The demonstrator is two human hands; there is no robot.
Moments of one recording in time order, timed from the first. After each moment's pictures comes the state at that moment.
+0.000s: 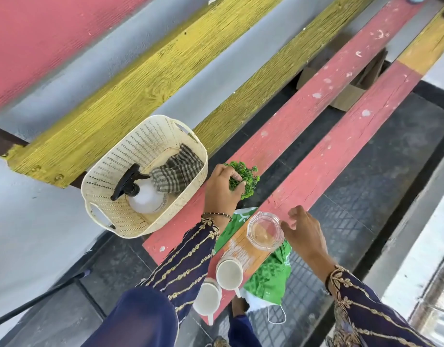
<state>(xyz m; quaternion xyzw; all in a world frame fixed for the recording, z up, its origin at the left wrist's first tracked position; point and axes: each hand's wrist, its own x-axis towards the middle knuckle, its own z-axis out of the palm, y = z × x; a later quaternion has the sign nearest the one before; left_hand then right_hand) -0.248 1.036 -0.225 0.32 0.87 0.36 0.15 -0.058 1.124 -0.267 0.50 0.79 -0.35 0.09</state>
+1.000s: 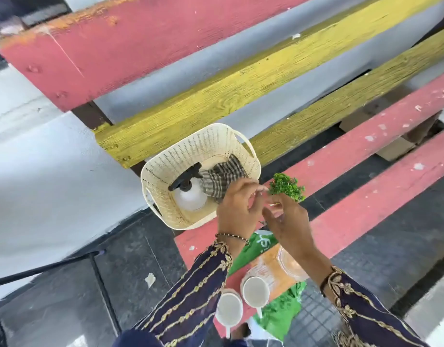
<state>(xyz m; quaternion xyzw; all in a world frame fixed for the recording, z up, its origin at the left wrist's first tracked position) -0.267 0.971 -0.185 0.24 0.87 0.41 0.07 -0.184 1.072 -0.202 0.29 0.87 -0.40 -0.03</state>
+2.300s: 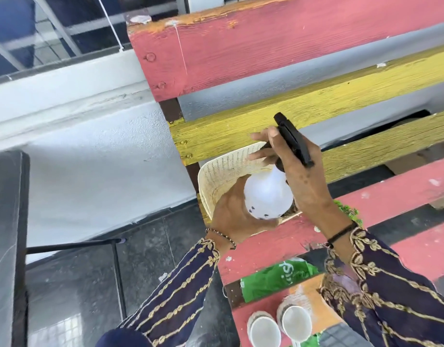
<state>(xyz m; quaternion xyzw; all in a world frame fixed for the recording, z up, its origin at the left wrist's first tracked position) -0.338 0.861 -0.179 0.21 0.87 0.43 0.10 -0.338 1.001 -0.113 0.10 0.68 -0.72 -0.15</state>
